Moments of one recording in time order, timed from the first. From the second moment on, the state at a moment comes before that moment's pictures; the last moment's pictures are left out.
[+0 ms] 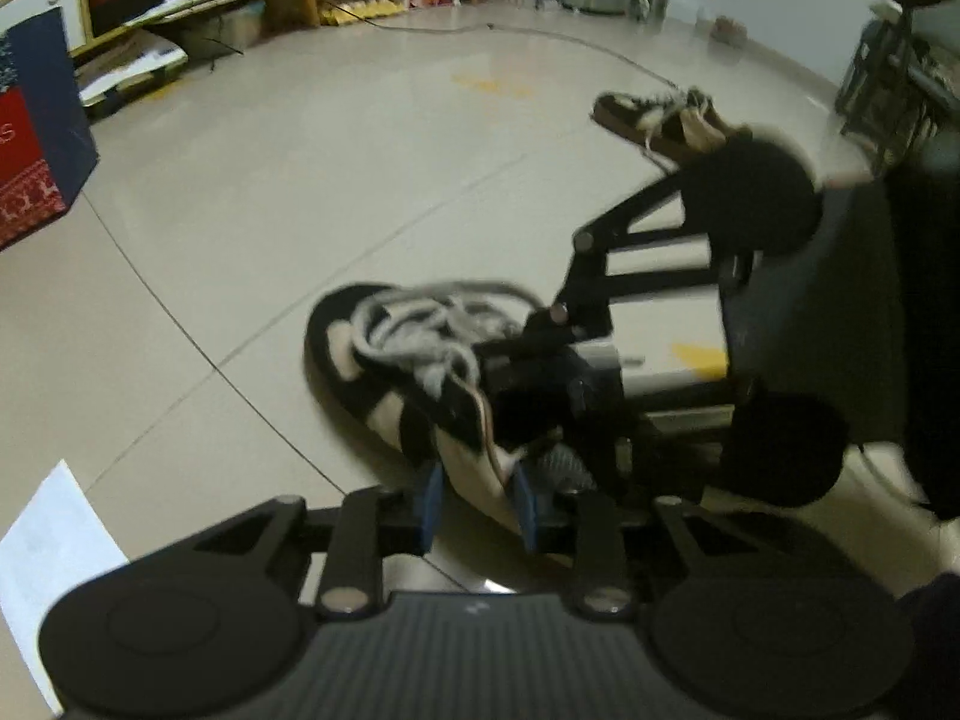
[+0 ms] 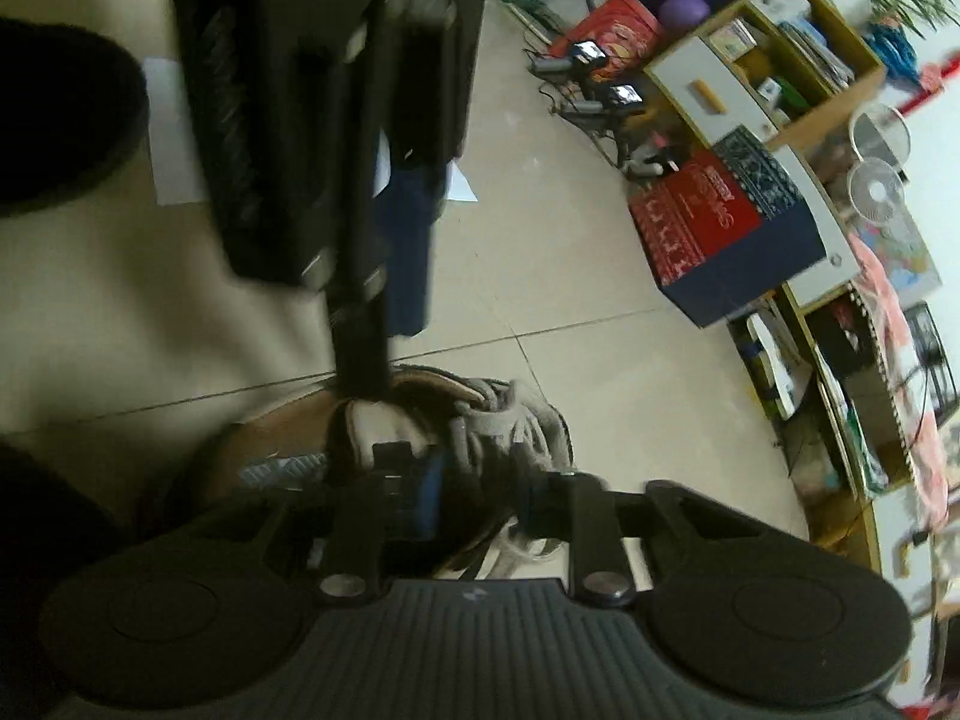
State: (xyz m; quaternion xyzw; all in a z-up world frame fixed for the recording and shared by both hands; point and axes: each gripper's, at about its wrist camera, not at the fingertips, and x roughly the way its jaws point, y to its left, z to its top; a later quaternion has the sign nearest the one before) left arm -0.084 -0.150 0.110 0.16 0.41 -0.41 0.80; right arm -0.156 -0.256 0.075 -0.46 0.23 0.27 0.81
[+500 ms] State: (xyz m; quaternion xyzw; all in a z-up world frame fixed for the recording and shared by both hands) left arm -0.097 -0.191 0.089 0.22 0.38 -0.41 0.80; right arm -0.131 -0.327 0.120 0.08 0.30 0.16 0.94
